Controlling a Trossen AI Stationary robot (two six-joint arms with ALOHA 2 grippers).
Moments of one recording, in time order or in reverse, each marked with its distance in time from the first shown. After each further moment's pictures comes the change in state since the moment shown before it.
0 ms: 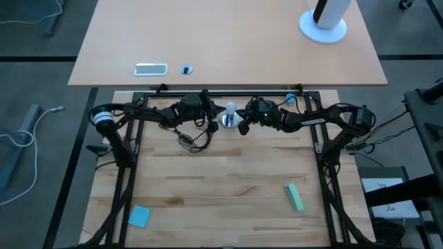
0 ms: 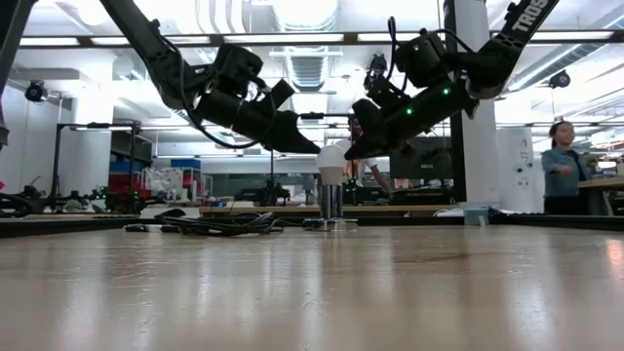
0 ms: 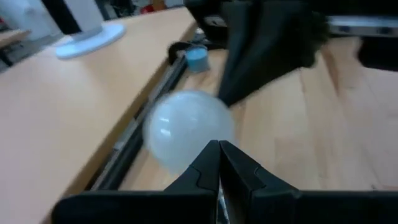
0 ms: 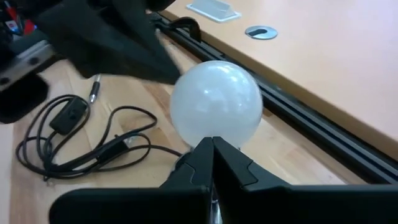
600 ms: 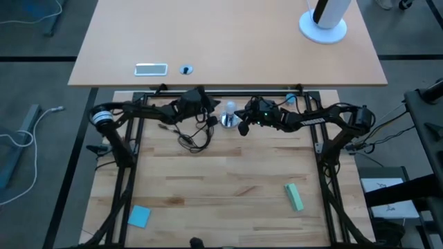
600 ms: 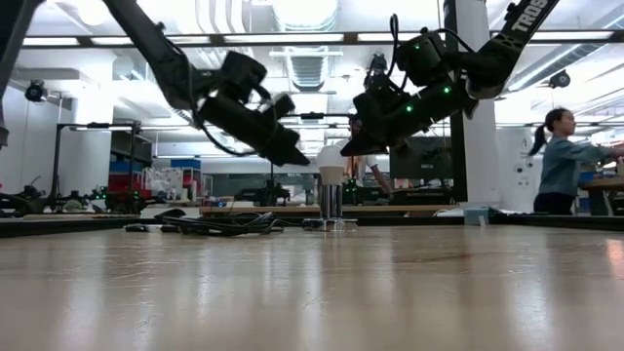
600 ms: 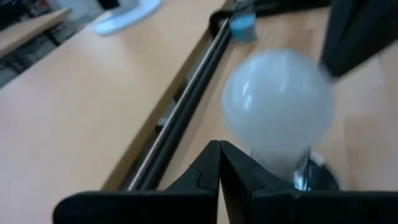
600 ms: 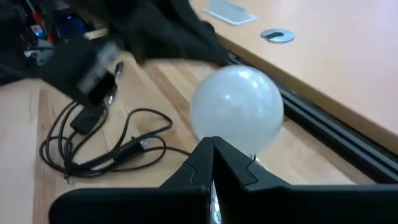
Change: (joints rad) left arm 0.049 0.039 0.062 -0.092 -0.132 0.063; right arm -0.008 0.000 0.000 0.023 -0.073 0.007
